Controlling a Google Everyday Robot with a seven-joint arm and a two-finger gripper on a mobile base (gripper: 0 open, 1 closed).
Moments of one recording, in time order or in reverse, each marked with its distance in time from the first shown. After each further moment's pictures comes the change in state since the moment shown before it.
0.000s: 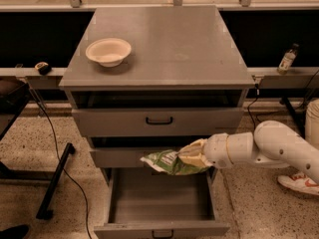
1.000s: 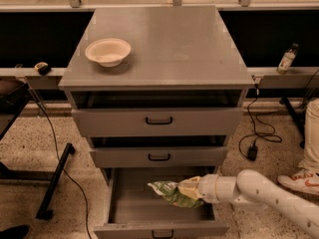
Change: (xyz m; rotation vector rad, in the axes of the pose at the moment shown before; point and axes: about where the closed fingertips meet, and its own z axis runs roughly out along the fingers) arm 0.181 0.006 0.099 0.045 -0.017 0.339
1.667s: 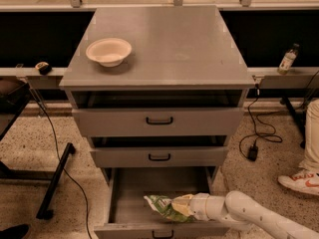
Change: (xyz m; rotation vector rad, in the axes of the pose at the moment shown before) arm 0.090 0.002 0.065 0.006 -0.024 0.074
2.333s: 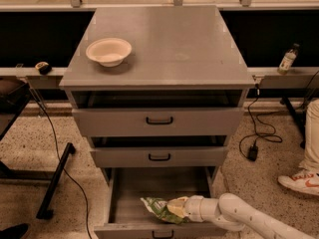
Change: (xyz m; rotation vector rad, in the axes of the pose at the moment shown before) arm 0.028 -0.008 0.039 -0.038 -0.018 0.029
